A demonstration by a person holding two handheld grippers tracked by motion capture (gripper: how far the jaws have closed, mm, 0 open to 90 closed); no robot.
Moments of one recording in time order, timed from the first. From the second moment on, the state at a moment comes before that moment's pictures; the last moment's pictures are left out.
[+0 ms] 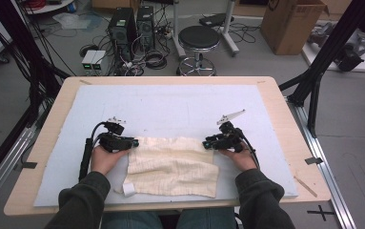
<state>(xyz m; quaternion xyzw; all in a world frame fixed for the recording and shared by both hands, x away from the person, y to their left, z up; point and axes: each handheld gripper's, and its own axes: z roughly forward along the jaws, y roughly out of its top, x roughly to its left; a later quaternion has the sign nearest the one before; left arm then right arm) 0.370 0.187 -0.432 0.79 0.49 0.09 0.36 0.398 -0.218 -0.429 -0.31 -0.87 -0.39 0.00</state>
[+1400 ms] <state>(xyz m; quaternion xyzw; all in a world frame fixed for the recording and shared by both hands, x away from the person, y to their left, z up) 0.408 0.199 -0.407 0.74 0.47 0.18 0.45 0.449 -0.215 -0.395 -0.33 -0.85 -0.39 -0.11</state>
